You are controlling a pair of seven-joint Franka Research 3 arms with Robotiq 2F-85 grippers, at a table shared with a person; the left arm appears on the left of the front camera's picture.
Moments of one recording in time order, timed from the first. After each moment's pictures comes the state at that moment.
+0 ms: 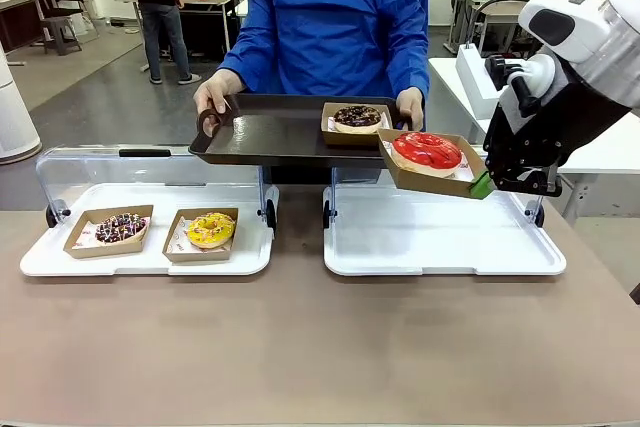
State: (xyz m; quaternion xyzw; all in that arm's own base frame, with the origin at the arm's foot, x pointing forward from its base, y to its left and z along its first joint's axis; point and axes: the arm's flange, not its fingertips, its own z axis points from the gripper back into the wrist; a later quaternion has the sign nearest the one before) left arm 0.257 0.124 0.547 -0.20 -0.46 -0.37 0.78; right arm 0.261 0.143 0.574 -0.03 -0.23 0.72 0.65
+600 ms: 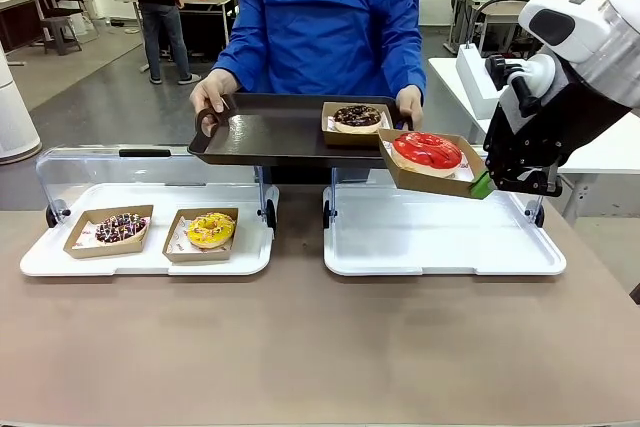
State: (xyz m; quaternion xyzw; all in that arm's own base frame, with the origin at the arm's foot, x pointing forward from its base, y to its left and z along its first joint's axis) left arm 0.257 0.124 0.547 -0.20 -0.46 -0.37 0.78; right arm 0.261 0.143 0.574 -0.03 -0.23 0.72 0.65
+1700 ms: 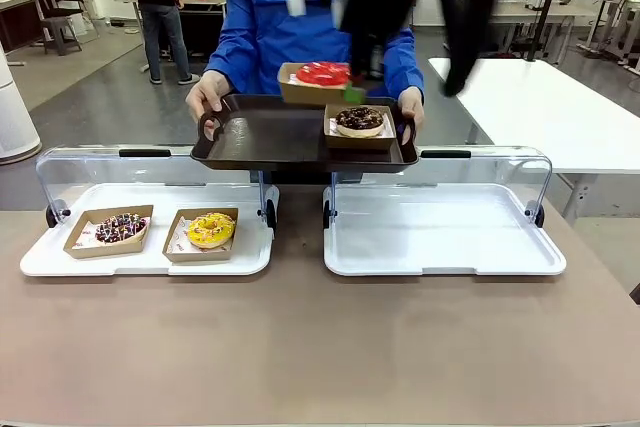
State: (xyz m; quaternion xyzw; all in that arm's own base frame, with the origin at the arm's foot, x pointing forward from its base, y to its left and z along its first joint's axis) left arm 0.257 0.124 0.547 -0.20 -0.46 -0.37 0.78; right arm 0.427 0.330 0.641 -0.08 -0.19 0.72 0.66
